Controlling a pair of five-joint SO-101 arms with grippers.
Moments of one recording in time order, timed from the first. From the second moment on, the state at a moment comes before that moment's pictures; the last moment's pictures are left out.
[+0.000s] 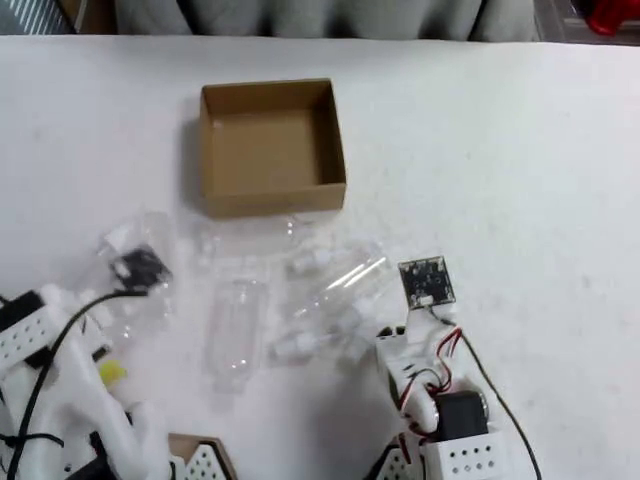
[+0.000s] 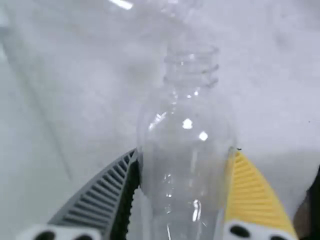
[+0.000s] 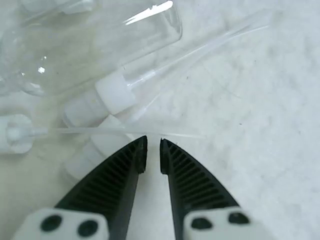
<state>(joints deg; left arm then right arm) -41.9 -33.5 60.6 65.4 -81.9 -12.2 -103.3 96.4 71.9 2.4</state>
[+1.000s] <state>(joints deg) -71.2 14.5 18.7 59.3 -53.3 -11.8 -103.3 96.4 71.9 2.4</state>
